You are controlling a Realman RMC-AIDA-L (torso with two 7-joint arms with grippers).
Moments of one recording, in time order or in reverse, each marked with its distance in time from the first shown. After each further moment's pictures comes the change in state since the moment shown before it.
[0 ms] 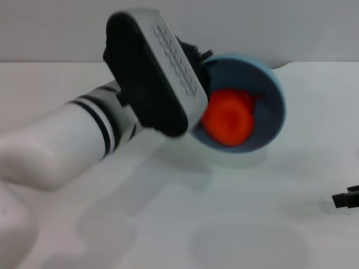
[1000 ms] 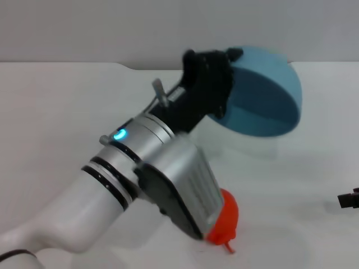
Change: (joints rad) left arm 0.069 -0.013 0.225 -0.339 -0.124 -0.796 0.642; right arm -0.017 0.001 0.032 0.006 0.000 0.011 -0.002
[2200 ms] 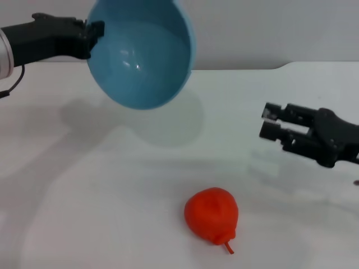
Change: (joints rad) left arm -0.090 0.016 -0.998 0.312 -0.733 1.383 -0.479; right arm 0.091 -0.011 0.004 0.736 0.850 -0.034 -0.878
